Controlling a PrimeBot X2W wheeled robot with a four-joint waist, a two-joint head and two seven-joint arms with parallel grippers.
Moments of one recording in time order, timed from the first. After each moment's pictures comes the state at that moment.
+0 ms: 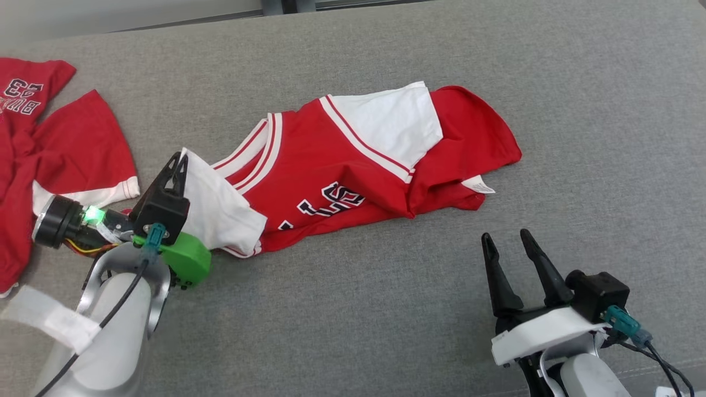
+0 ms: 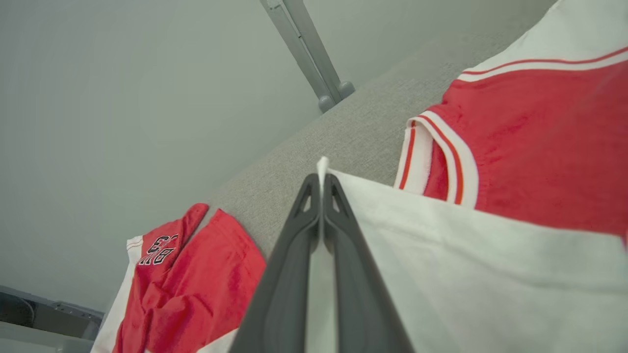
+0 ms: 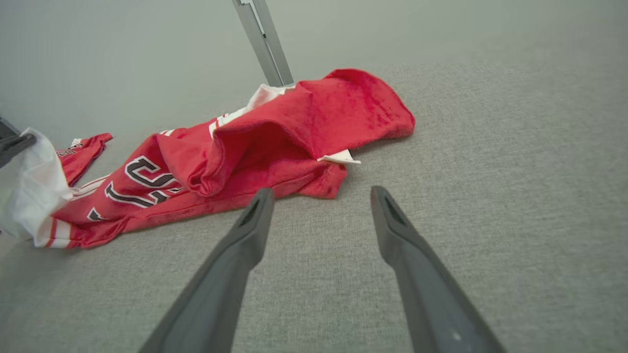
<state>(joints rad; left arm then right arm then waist) -0.49 0.30 -0.30 0.46 0.10 -0.02 -0.13 -0.07 -0.05 0.16 0.17 0.31 0.13 -0.26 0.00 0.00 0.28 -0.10</state>
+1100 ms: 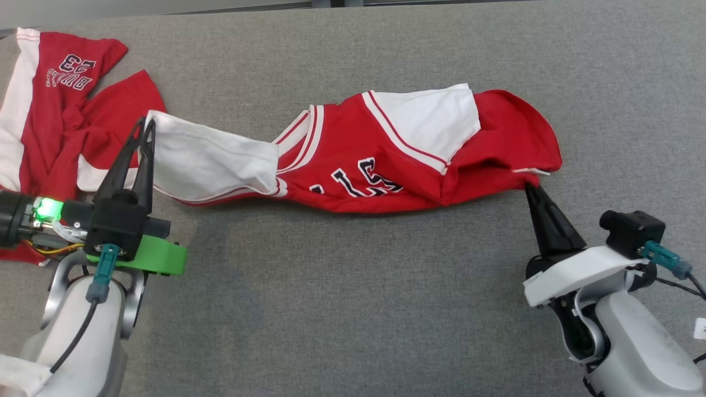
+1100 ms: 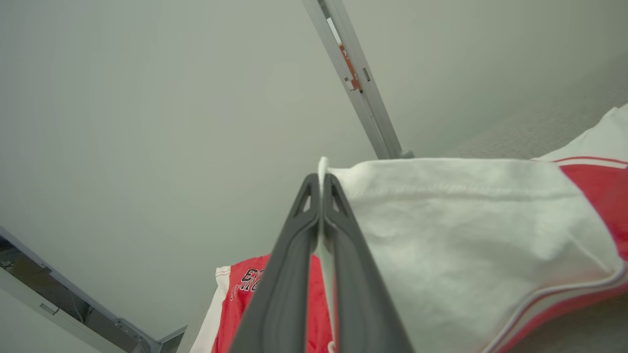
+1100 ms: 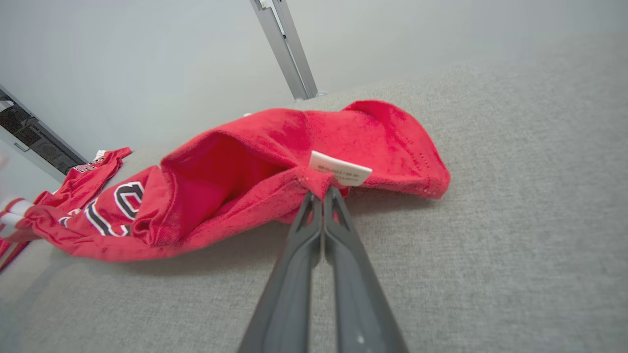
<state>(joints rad) -0.41 0.36 -0.25 0.19 0.03 0.05 -0.25 -0.30 -0.23 0.27 0.36 0.59 0.13 -0.26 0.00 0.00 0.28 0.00</state>
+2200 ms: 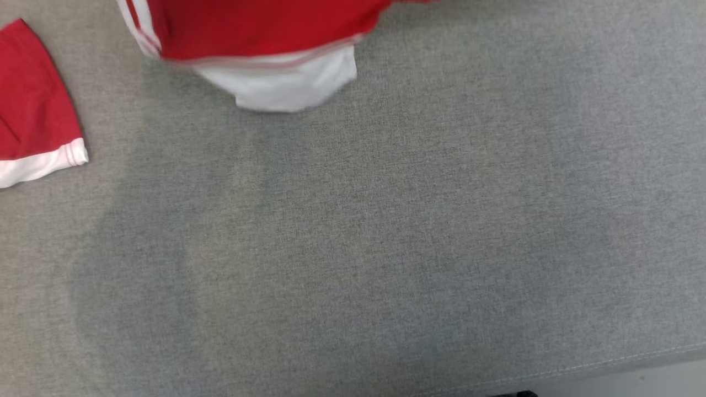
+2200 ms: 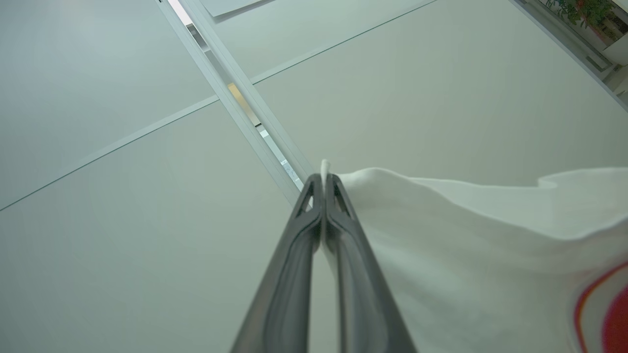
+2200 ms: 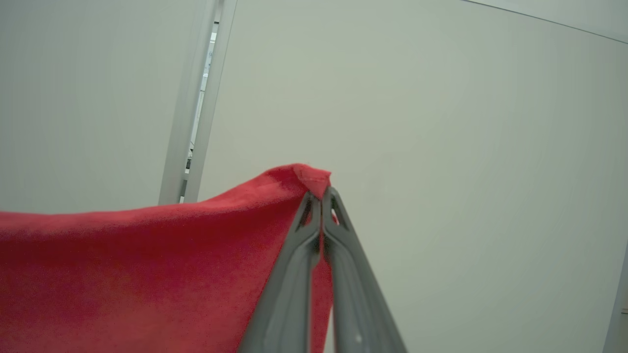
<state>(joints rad) -1.66 0.45 -0.45 0.32 -0.11 -0.13 -0.19 -1.39 -0.50 0.17 0.40 0.39 0.13 -0.21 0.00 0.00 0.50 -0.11</state>
